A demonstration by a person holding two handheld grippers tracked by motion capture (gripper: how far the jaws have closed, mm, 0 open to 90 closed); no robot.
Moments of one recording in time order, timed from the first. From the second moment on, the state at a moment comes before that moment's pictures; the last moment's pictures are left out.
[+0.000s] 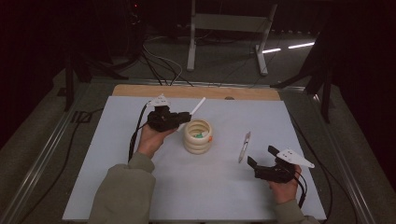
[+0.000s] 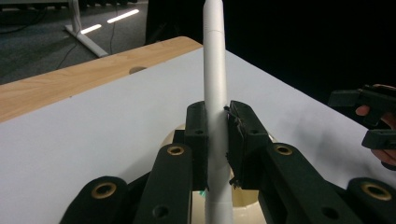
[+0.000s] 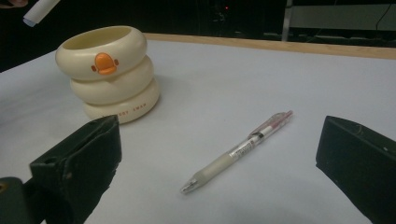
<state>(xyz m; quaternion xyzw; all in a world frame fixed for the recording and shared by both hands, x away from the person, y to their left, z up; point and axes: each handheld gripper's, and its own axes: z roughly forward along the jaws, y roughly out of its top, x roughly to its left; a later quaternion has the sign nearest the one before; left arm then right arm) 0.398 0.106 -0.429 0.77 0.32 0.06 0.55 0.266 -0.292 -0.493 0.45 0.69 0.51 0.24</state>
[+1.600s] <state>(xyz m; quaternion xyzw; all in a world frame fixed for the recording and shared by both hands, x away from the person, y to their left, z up) 0.411 0.066 -0.450 0.77 0.33 0.05 0.55 0.266 -0.292 -0.494 0.45 0.69 0.51 0.24</state>
